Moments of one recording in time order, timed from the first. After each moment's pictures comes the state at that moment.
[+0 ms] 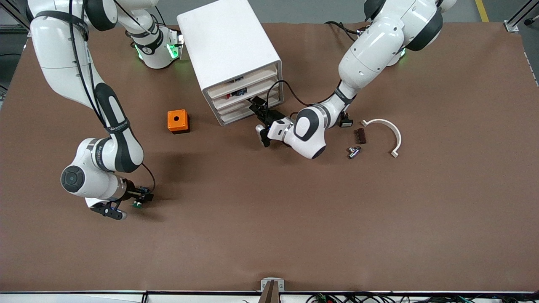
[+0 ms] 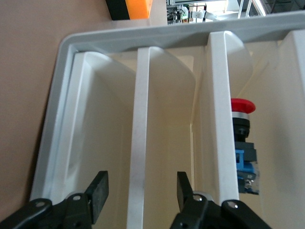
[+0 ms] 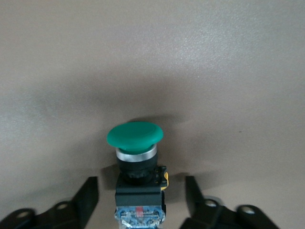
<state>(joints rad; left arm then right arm) -0.50 0.92 -0.30 -1.64 -1.27 1.85 0.93 0.08 0.72 -0.08 -1.68 0.15 2.32 0.24</state>
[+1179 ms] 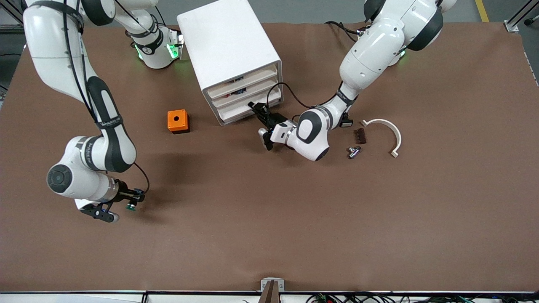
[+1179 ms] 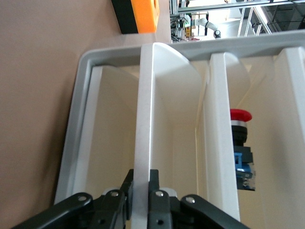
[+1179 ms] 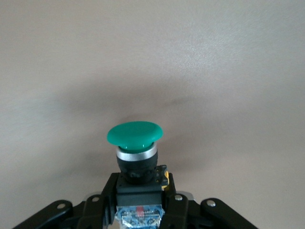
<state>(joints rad) -0.50 0.92 -0.26 -1.63 -1.28 1.84 0.93 0.08 0.64 -0.08 -1.63 0.15 2.21 0.24</state>
